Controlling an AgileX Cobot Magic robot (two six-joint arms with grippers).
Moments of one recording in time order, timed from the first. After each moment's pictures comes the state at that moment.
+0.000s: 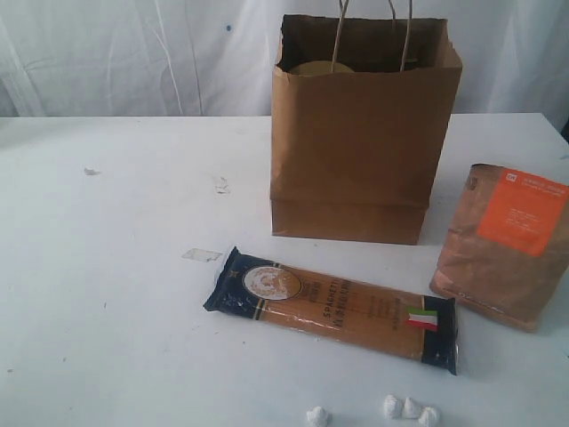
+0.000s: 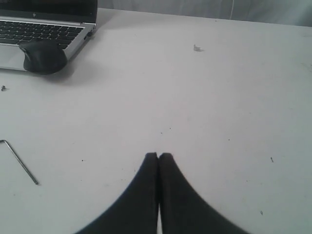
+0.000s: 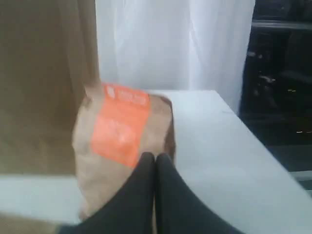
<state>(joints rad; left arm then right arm) 0.15 0.06 0.03 -0.17 0.31 0.10 -0.03 0.00 0.00 -0.05 0.15 0.08</state>
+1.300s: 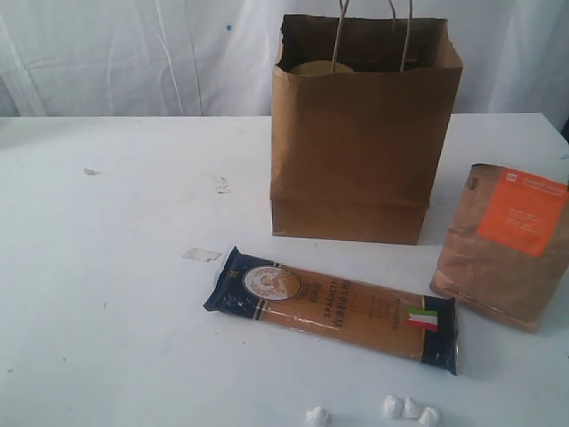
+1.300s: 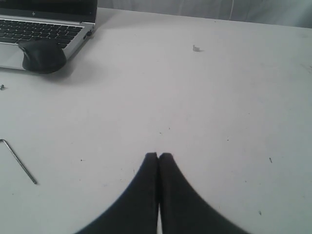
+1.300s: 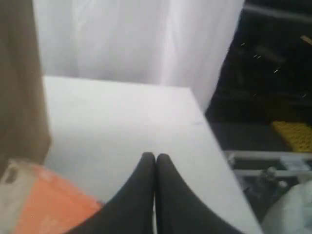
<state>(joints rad) 0.15 0.06 0.03 -0.18 0.31 0.10 -0.03 0.95 -0.48 0.72 -0.13 -0.83</state>
